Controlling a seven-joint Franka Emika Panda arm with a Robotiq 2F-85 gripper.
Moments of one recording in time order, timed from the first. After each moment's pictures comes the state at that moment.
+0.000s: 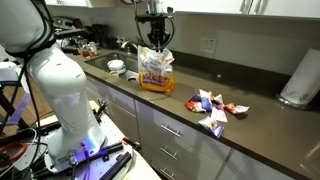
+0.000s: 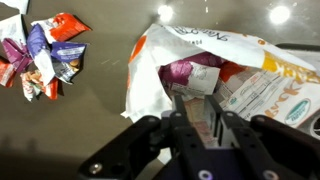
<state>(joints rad) 0.08 -0.21 0.07 -2.25 -0.10 2.03 -0.05</state>
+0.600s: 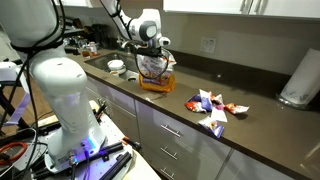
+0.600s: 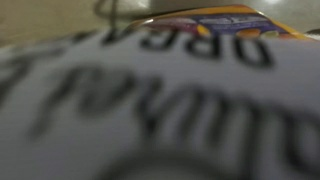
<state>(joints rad) 0.10 0.01 0.08 -2.47 -0.04 2.59 -0.05</state>
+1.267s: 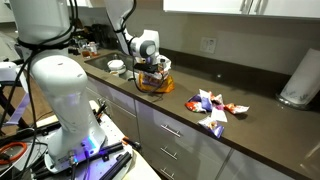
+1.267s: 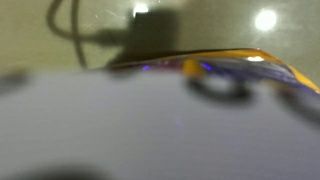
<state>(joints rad) 0.11 0.20 0.09 -2.50 -0.06 2.68 -0.02</state>
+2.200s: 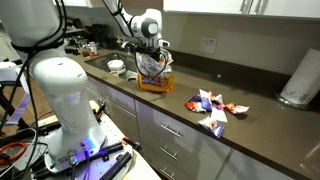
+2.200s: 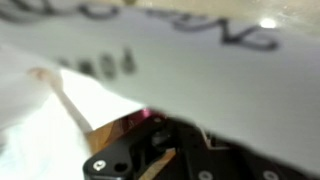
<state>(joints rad) 0.11 0.01 0.08 -2.40 -0.07 2.33 0.00</state>
